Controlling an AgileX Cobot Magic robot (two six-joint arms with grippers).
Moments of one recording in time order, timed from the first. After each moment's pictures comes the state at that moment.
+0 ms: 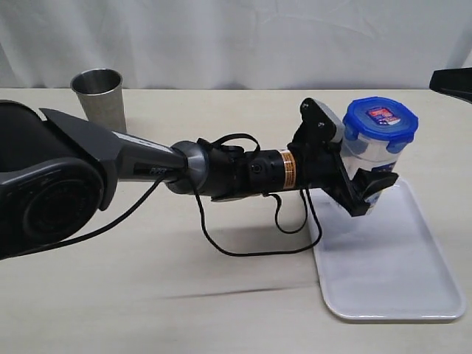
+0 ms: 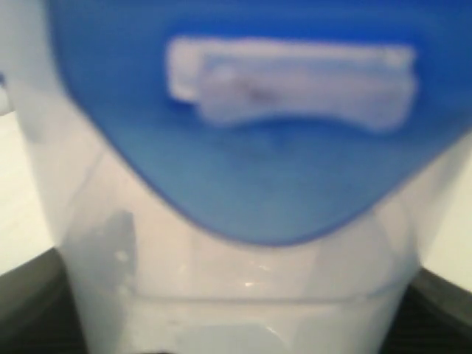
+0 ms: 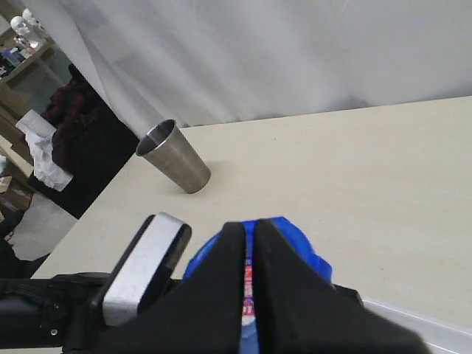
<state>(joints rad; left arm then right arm) -0.77 2.46 -1.62 0.82 -0.77 -0.63 -0.49 1.55 -0.91 1.49 1.20 -1.49</state>
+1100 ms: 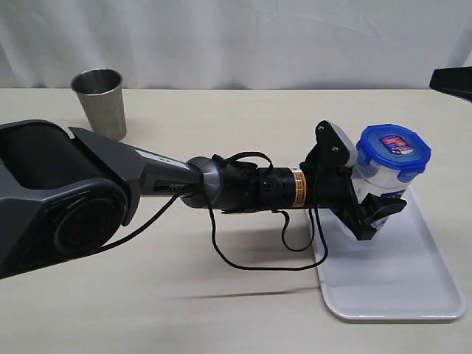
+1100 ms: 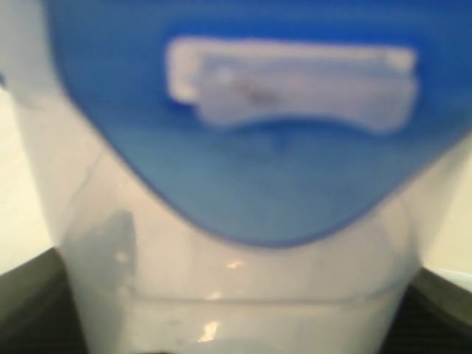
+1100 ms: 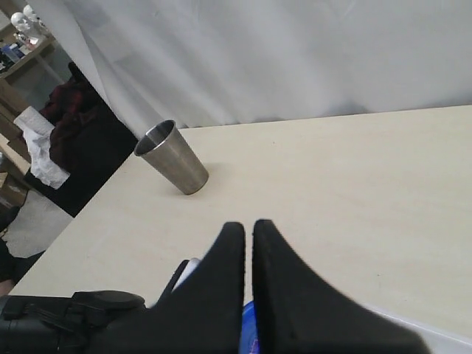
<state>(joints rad) -0.80 2.53 -1.68 0.89 -0.77 -0.64 -0.49 1.55 -0.91 1.50 1.20 -1.52</state>
